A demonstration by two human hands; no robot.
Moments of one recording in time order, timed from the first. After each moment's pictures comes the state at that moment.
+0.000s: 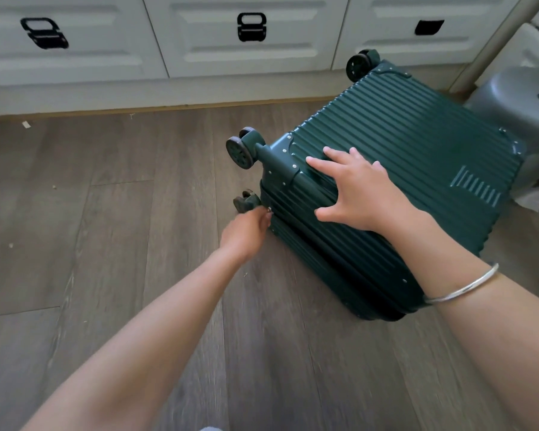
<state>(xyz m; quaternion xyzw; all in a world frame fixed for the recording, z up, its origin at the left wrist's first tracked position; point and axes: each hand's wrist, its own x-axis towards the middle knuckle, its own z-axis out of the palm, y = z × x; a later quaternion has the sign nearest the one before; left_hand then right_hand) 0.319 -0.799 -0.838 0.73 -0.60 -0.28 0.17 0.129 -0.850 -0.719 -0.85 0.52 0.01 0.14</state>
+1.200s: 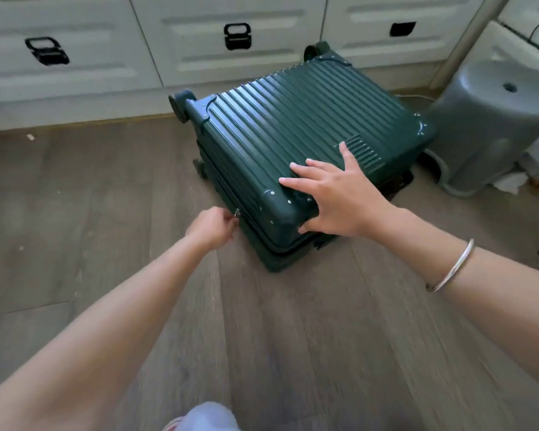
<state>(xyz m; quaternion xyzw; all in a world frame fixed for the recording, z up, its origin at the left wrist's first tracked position) 0.355 -0.773 -0.810 0.77 -0.55 -0.32 0.09 0.114 -0.813 -0.717 -0.93 0.37 0.04 -0.02</state>
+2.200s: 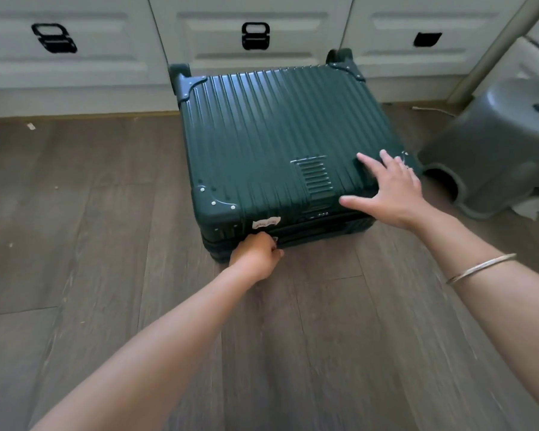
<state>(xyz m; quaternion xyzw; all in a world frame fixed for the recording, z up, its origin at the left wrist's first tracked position) 0.293 -0.779 -0.832 0.75 -0.55 -0.37 0.05 0.074 -0.886 -0.758 -0.77 0.62 -0.03 0.13</state>
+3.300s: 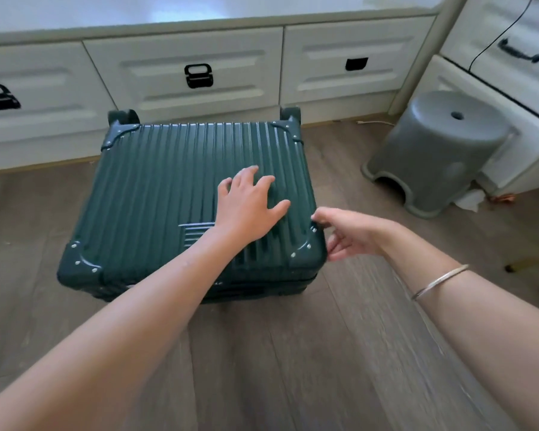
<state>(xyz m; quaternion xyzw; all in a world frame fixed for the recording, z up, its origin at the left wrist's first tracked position) 0.247 -0.849 -0.730 0.69 -0.71 -0.08 0.11 0.058 -0.859 -0.719 -0.48 0.64 -0.01 0.59</state>
